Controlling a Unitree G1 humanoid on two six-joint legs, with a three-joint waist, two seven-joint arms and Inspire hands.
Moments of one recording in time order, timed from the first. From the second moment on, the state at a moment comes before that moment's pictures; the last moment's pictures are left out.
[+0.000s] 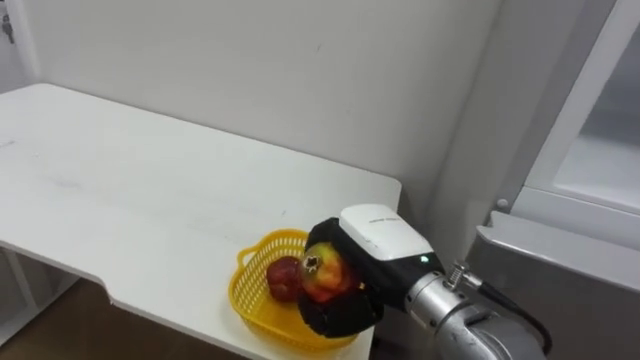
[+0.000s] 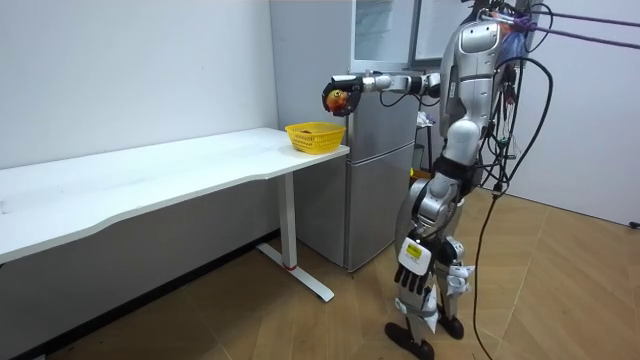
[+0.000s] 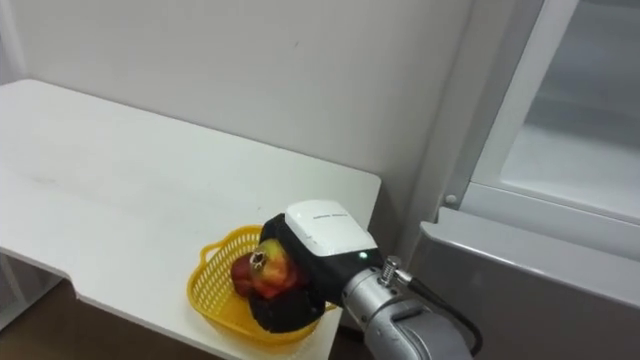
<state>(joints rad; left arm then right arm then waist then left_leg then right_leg) 0.10 0.31 -0.08 1.17 0.27 0.07 -0.18 -0.50 -0.42 0.47 0.08 -0.69 0.04 0.10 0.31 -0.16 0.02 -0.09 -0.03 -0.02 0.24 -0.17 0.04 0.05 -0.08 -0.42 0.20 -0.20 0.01</state>
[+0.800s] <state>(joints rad) 0.10 0.32 -0.09 1.13 0.28 0.10 -0.21 -0.59 -0.42 0.47 0.36 -0.72 0.07 0.04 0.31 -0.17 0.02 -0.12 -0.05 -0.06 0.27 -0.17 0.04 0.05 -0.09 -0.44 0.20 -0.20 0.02</state>
